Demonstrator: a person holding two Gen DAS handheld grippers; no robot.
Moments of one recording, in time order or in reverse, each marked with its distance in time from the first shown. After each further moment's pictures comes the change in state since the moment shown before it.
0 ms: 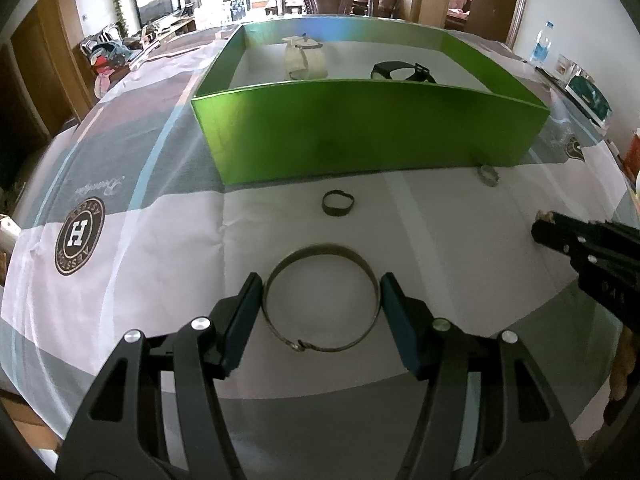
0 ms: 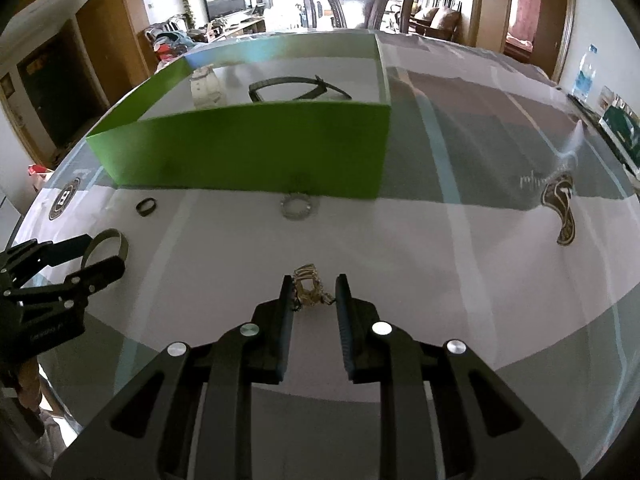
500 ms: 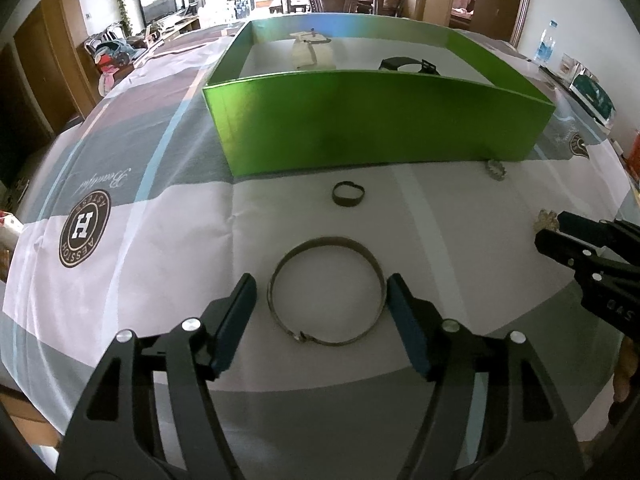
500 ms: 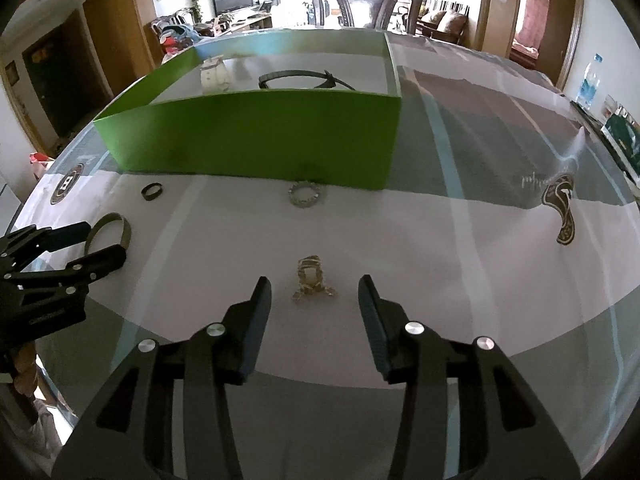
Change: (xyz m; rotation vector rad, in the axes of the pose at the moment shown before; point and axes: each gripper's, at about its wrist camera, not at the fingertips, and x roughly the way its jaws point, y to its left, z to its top) left arm 0.000 0.004 -0.007 -0.003 0.000 0.016; right arm -0.001 0.004 -0.006 -0.037 0.002 -0.010
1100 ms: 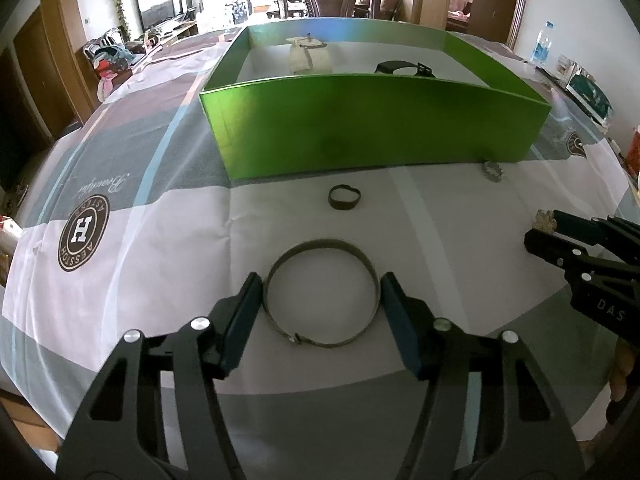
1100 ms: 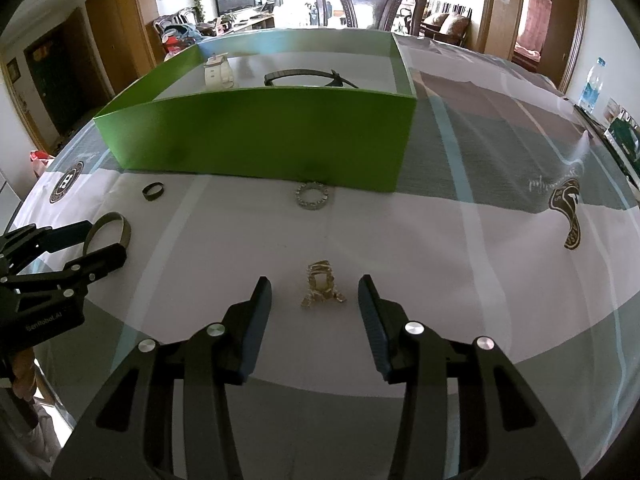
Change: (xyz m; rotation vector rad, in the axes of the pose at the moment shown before) left arm -0.001 -0.002 0.000 0.009 -0.017 -0.002; right arm 0.002 0.005 0.001 -0.011 -0.004 0.002
